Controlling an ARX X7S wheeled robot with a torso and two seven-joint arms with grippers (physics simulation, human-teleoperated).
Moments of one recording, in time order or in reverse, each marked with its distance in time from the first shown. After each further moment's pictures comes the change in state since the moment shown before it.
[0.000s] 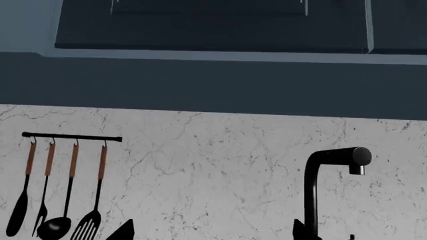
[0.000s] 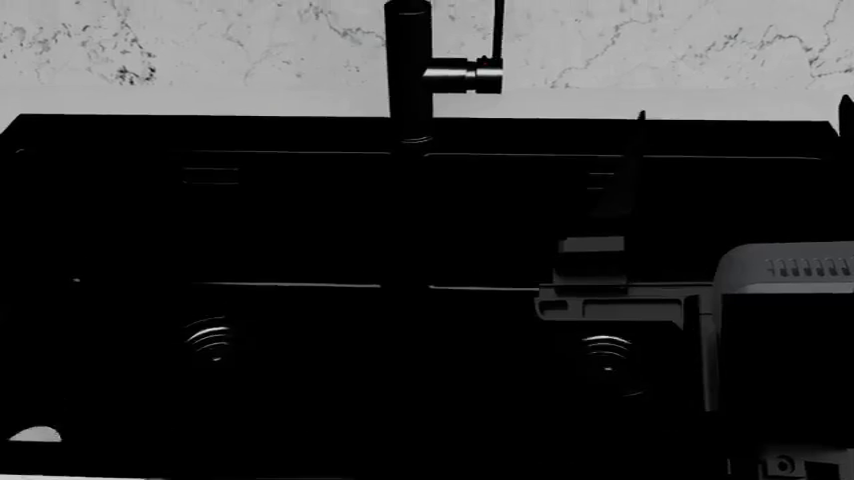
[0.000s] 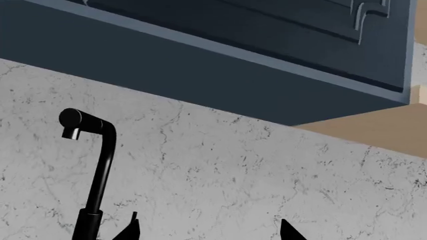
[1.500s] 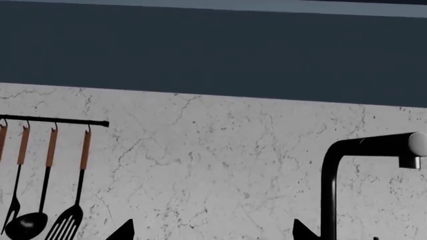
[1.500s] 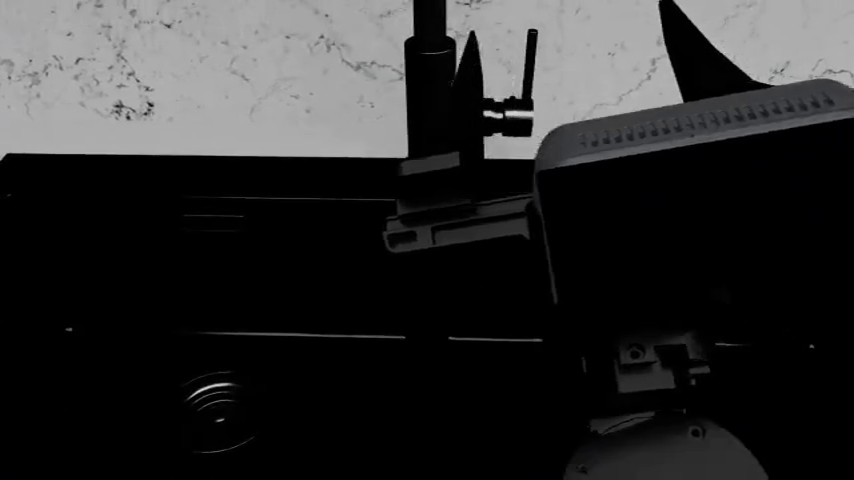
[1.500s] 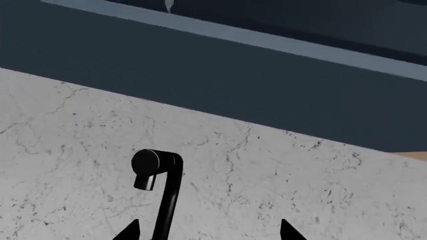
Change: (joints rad) left arm 0.032 -0.026 0.018 -0.030 -0.053 0.052 -0.022; right arm 0.259 -0.097 -0.196 0.064 0.045 0.125 0.018
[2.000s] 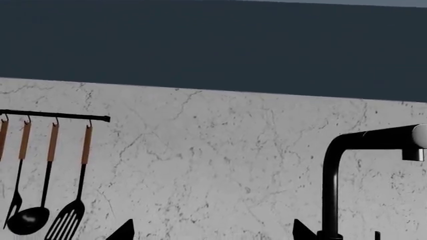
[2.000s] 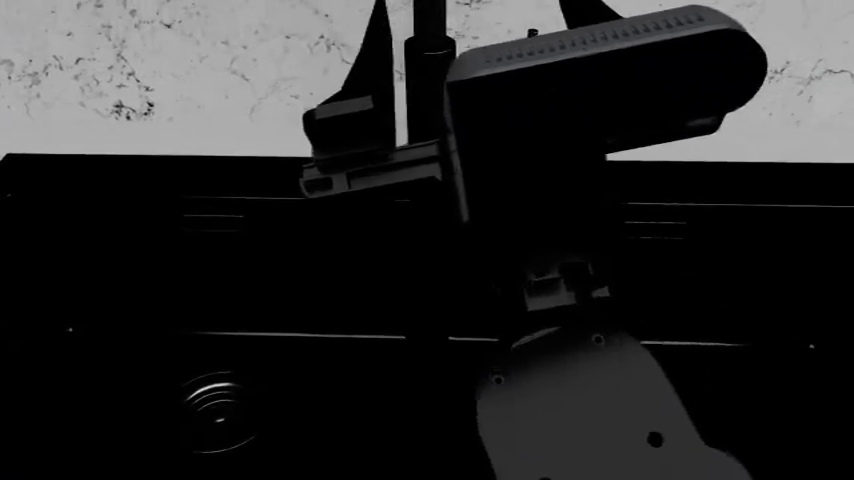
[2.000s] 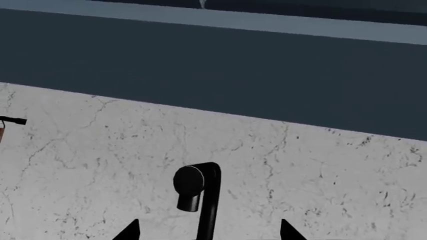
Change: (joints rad) left arm 0.026 -0.010 0.006 -0.021 0.003 0.038 0.002; right arm 0.092 -0.112 -0.062 0.203 0.026 -0.104 -0.001
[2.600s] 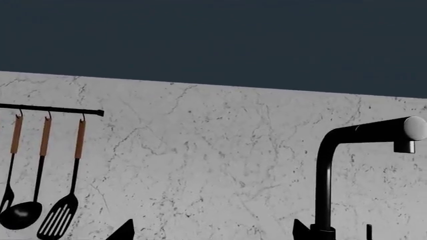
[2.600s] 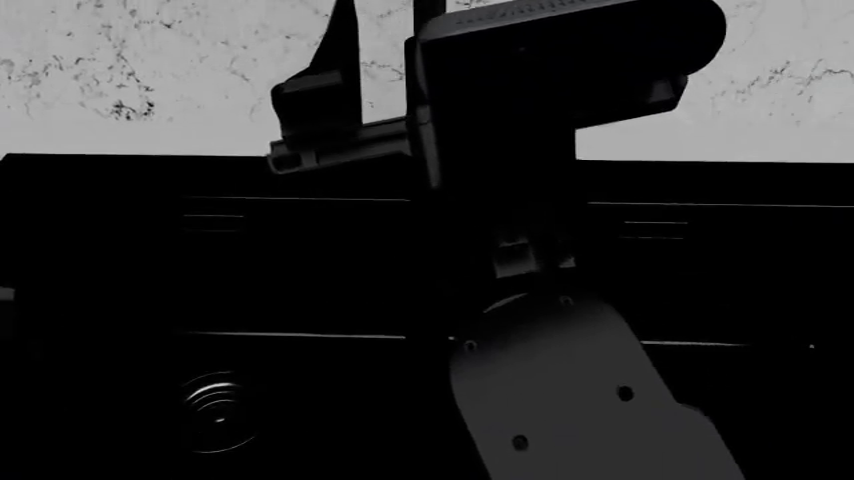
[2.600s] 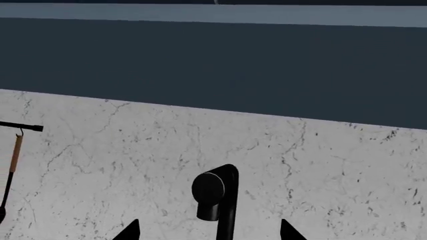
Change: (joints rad) left arm 0.016 0.002 0.030 -0.018 0.007 0.031 -0.001; right arm 0.048 -0.037 -0.010 0.077 0.052 -0.020 0.012
